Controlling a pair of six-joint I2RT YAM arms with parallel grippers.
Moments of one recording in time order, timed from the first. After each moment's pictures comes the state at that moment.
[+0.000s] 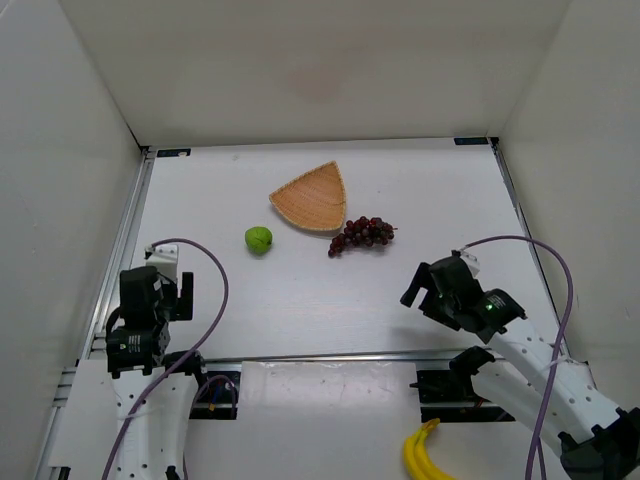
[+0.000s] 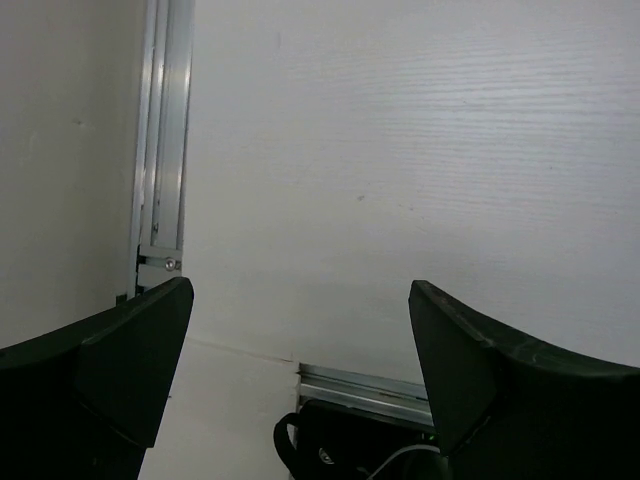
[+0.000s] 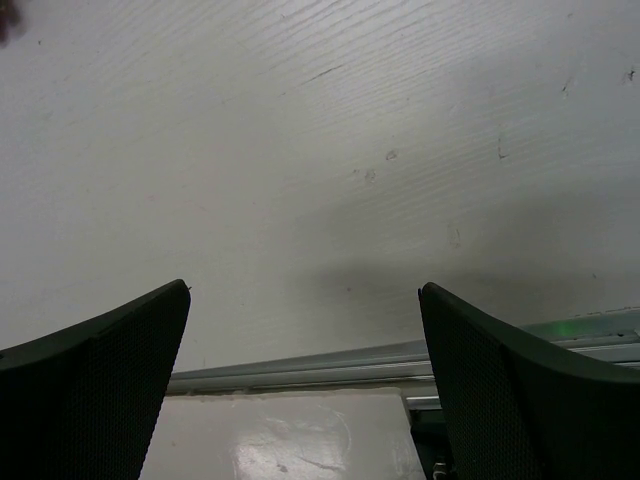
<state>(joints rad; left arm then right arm) 0.11 0.42 0.71 -0.97 -0.22 0.22 0.58 0.69 0.58 -0.86 0.18 0.90</state>
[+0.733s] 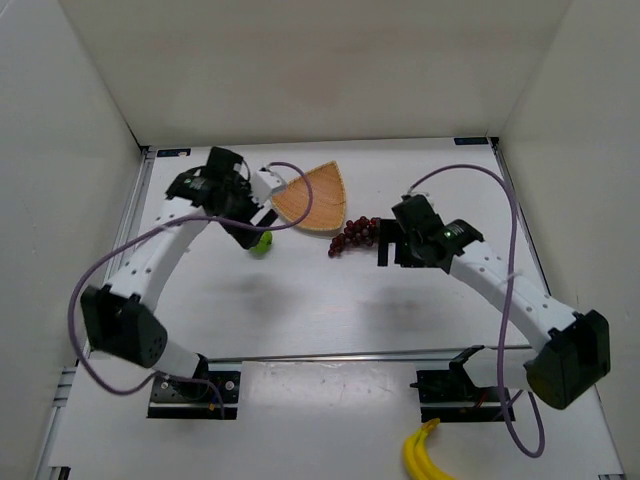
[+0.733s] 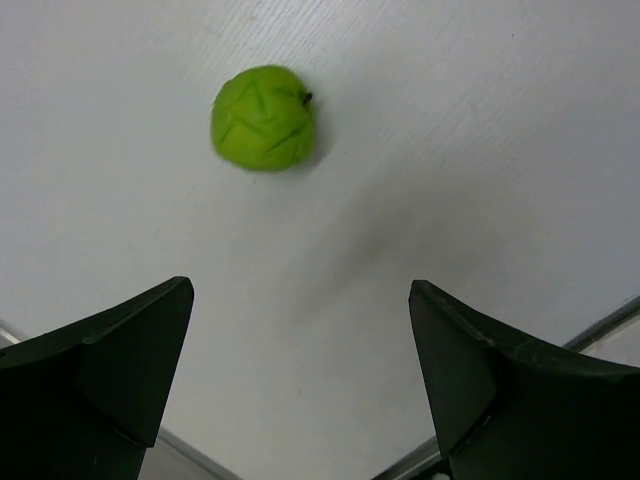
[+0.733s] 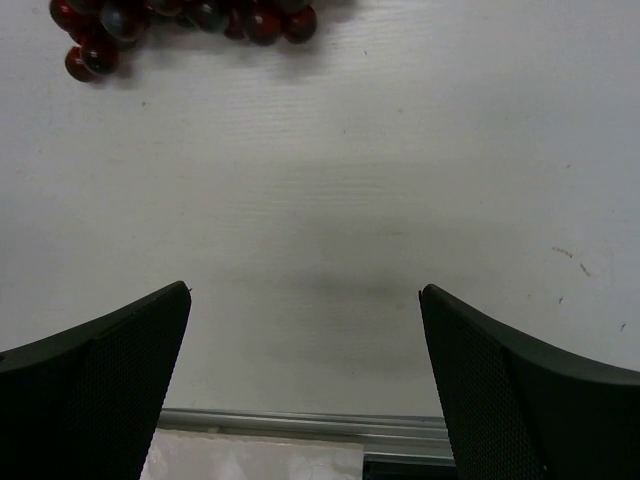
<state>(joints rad) -0.31 1.44 1.44 -1.03 0.14 0.53 0.61 1.22 1.03 -0.83 0.23 0.51</state>
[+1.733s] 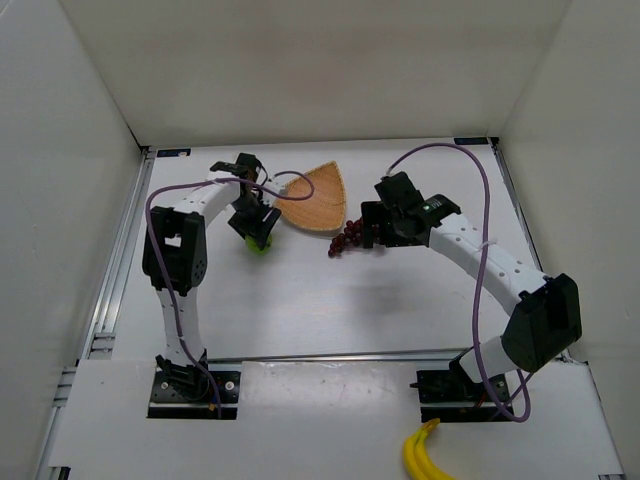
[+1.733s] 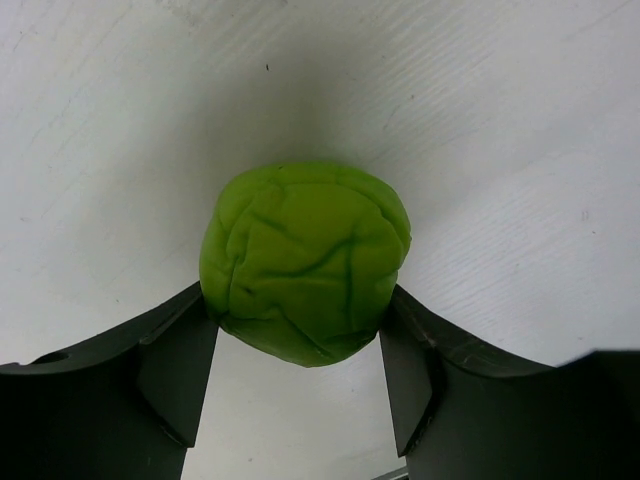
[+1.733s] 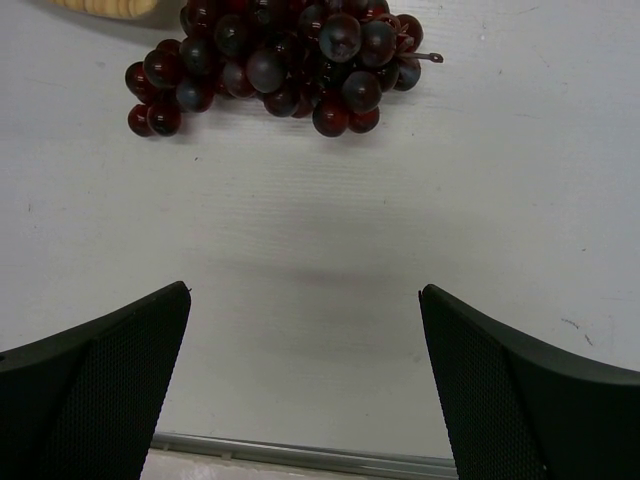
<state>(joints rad) -0.26 2.05 1.61 -0.98 0.17 0.38 0.61 1.47 1.26 -0.81 0.19 0.42</state>
